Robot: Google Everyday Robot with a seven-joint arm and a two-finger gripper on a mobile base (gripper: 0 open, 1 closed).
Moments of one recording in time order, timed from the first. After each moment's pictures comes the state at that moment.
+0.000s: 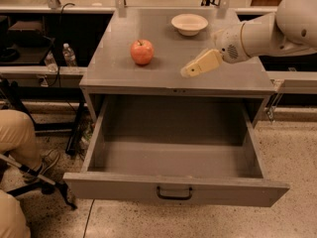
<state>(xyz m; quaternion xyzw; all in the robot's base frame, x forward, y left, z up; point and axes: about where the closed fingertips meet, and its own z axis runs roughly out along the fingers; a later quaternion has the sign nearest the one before) 0.661 -0.117 0.914 -0.44 0.76 0.17 0.45</state>
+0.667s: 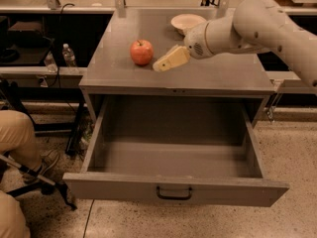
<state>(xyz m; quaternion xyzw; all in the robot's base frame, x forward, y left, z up) 0.708 -0.048 0.903 -0.45 0.74 0.18 0.48</state>
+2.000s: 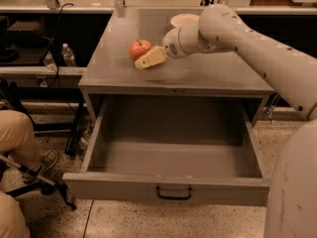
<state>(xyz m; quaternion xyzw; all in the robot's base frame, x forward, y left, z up) 0.770 0.005 0.866 -0.41 0.76 0.19 0.47</state>
